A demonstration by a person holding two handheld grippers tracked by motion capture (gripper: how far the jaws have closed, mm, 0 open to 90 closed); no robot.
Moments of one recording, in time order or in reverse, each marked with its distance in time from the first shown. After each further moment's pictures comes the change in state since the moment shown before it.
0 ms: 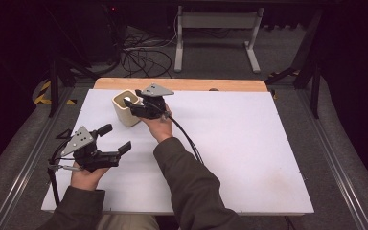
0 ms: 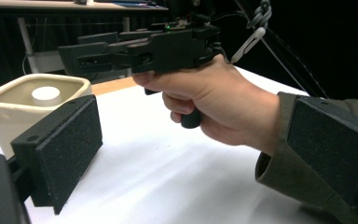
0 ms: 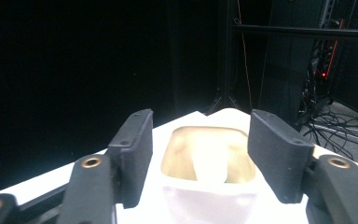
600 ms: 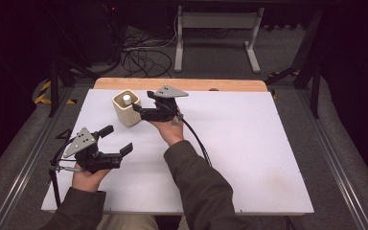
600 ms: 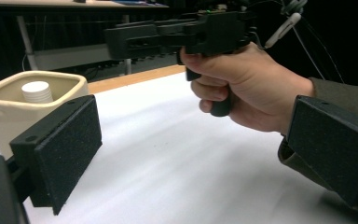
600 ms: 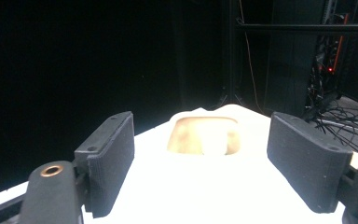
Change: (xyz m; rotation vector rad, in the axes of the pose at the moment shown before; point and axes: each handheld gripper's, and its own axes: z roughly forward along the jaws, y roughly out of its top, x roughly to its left) left arm -0.004 -0.002 0.001 0.003 0.003 -0.002; right arm -0.008 0.002 -0.041 0.000 0.025 0.041
